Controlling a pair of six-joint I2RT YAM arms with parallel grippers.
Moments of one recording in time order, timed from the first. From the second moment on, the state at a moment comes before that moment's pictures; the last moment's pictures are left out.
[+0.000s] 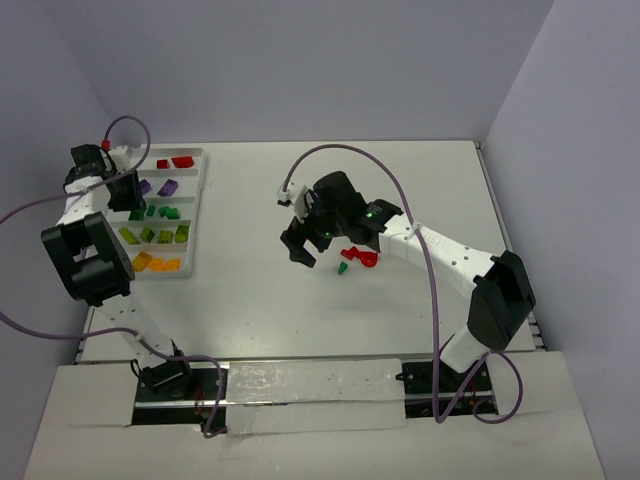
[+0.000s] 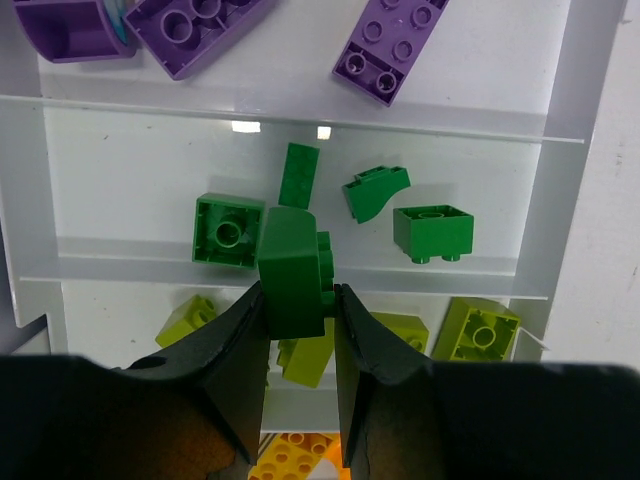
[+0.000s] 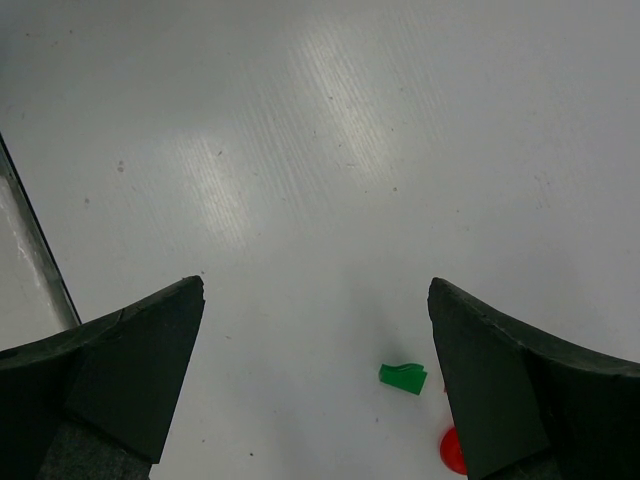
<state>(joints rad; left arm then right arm) 0.39 1.97 1.58 -0.58 0.24 0.23 0.77 1.57 1.31 -0.46 -0.30 -0.22</state>
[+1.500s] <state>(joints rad) -0.75 1.60 0.97 -0.14 0.31 -0.14 0.18 1.37 1.17 -0.46 -0.44 -0.05</state>
